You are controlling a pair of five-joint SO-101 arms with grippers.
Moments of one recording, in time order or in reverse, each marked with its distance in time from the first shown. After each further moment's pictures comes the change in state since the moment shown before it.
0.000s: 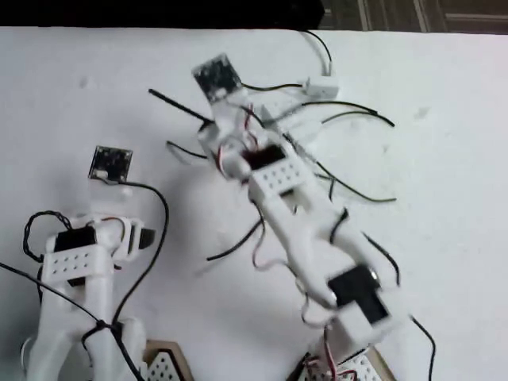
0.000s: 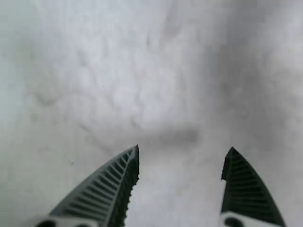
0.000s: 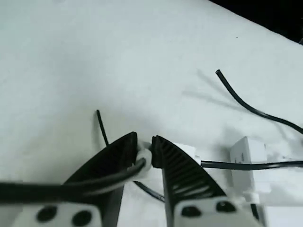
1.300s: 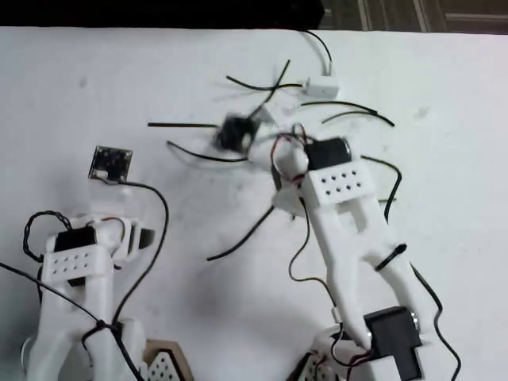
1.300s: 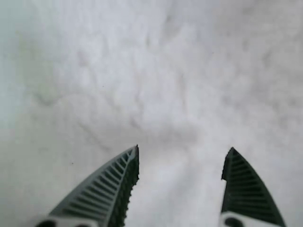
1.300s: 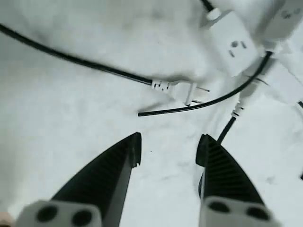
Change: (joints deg) left arm 0.0 0.0 0.0 0.0 0.0; right arm 12.0 -21.9 11.6 48.0 51.3
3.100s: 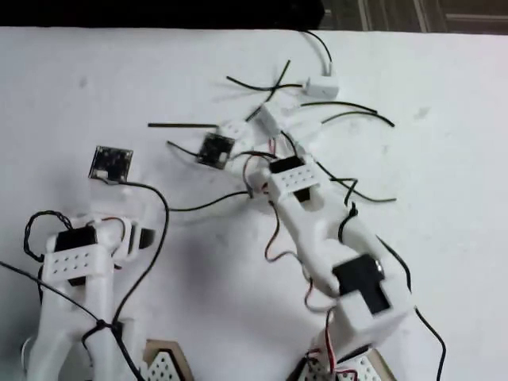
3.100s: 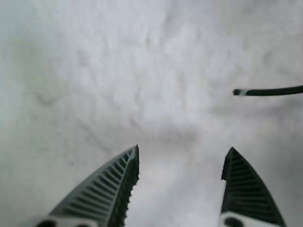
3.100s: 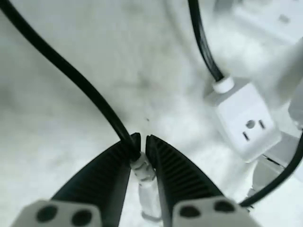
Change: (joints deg) left arm 0.0 0.0 0.0 0.0 0.0; right arm -7.9 17.9 3.0 -27.7 -11.3
